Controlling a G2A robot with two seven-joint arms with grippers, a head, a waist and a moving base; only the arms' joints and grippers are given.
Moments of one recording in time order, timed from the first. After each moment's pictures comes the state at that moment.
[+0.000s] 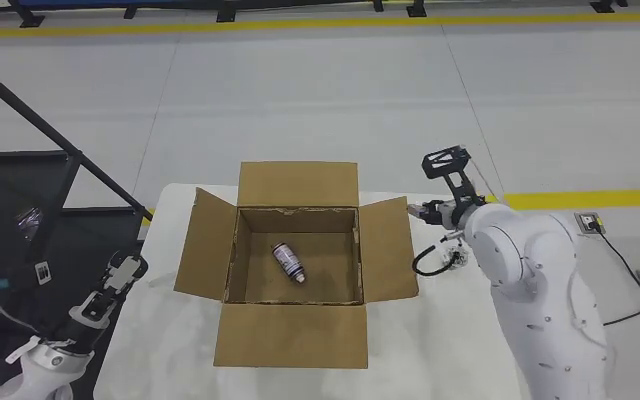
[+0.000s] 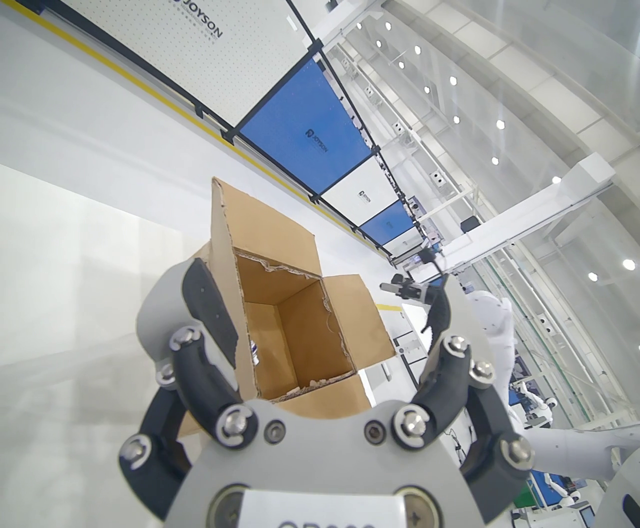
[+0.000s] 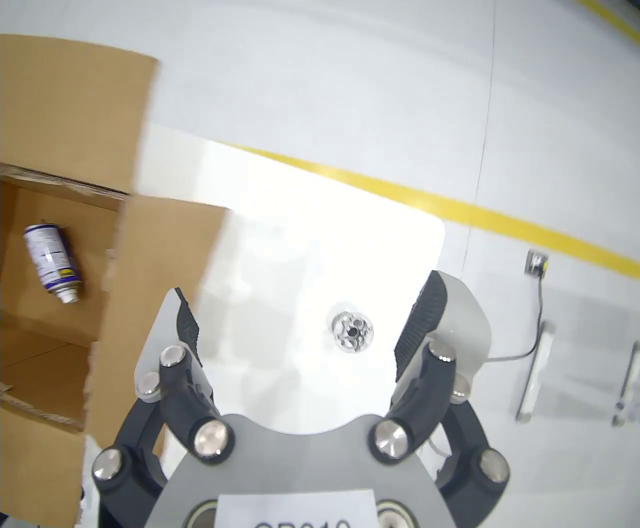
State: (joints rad) left arm 1.56 -1.16 -2.02 -1.92 -0.06 -0.44 -0.58; right arm -0.69 -1.30 1.28 -1.81 -1.32 -0.03 1.27
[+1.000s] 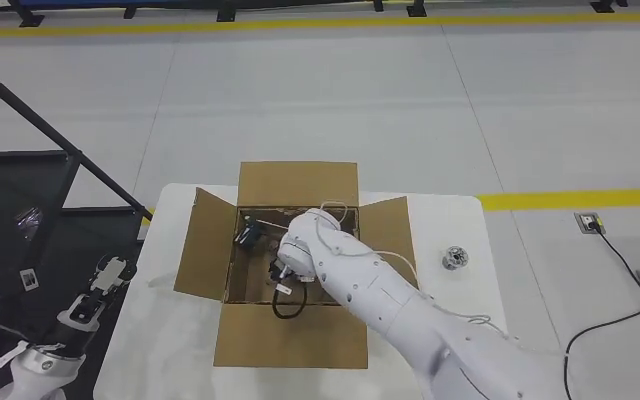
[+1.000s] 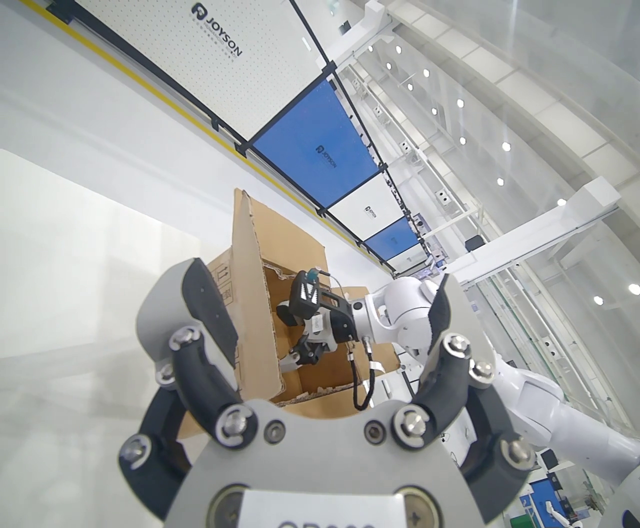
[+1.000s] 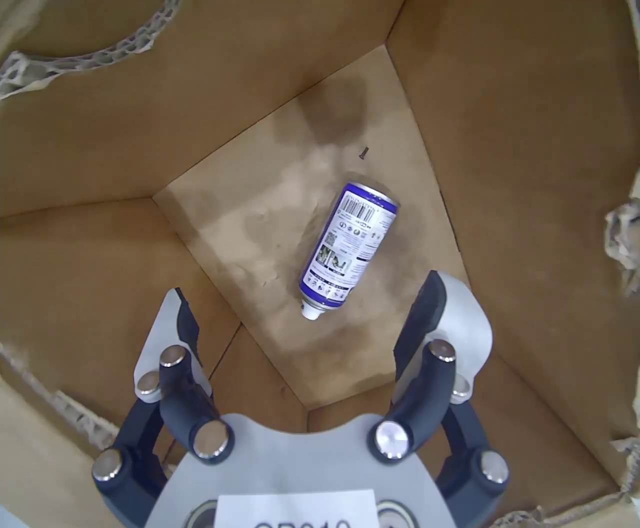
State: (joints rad) left arm 1.58 -1.16 -2.04 -1.90 -0.08 -0.44 -0.54; right arm -0.12 -1.84 0.34 -0.52 -0.77 -0.24 0.92
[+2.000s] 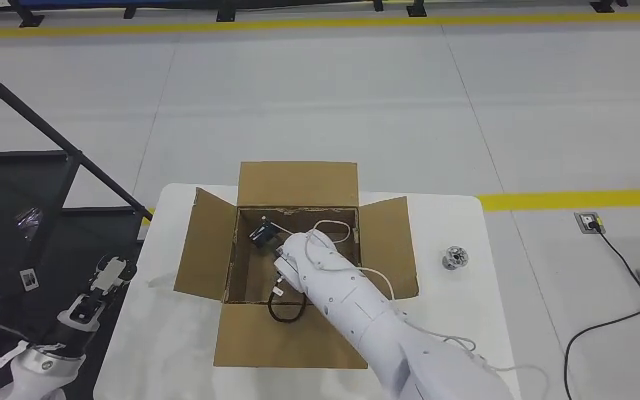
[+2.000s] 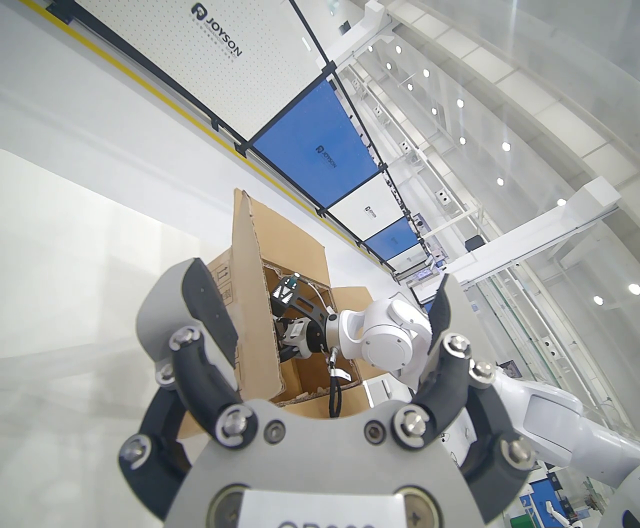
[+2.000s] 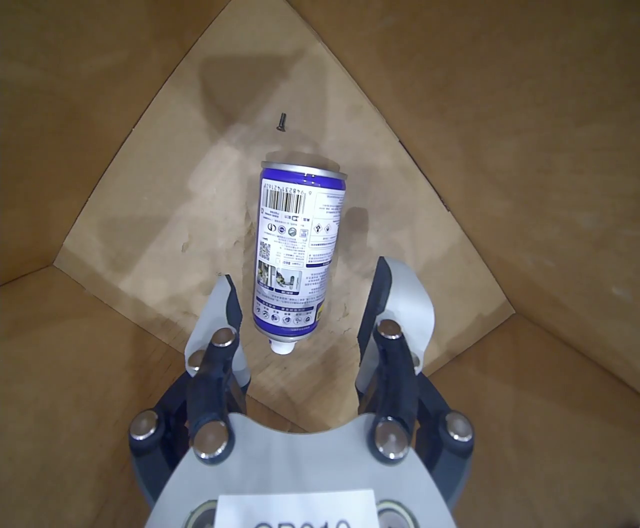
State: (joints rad) left arm 1.58 -1.16 -2.04 -1.90 -0.08 -0.44 -0.54; right arm -0.14 -2.00 0.32 -0.20 -0.81 -0.05 0.74
